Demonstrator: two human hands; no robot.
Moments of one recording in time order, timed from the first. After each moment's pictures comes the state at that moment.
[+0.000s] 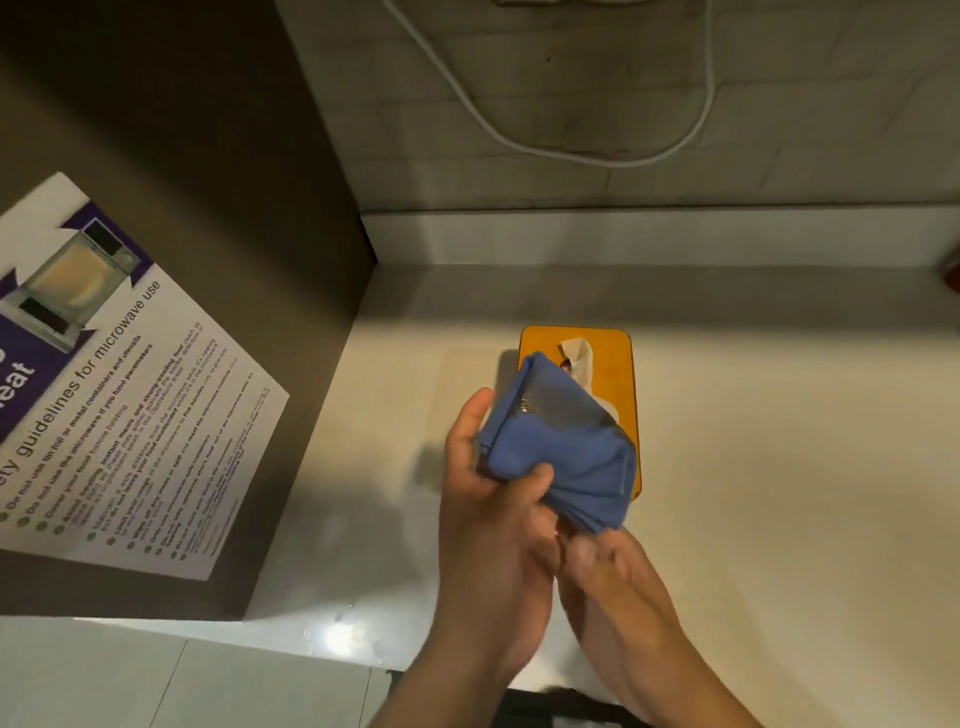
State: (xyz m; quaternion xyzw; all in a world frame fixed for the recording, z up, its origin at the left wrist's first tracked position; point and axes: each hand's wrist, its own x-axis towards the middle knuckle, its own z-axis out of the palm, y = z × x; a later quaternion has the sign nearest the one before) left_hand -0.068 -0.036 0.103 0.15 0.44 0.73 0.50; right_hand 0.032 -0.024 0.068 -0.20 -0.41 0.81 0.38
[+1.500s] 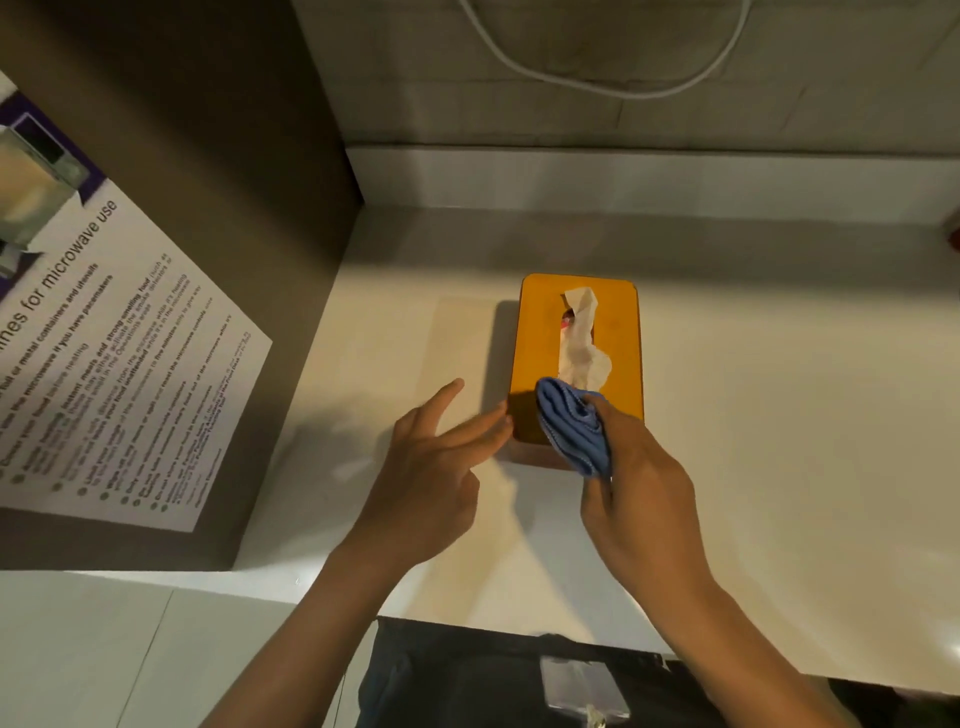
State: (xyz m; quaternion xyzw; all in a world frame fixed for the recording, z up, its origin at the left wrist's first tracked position) left_hand -0.165 -0.046 0.010 0.72 0.67 0.15 0.10; right_hand 0.041 0.010 0.044 -0.48 -0.80 0.23 0.25
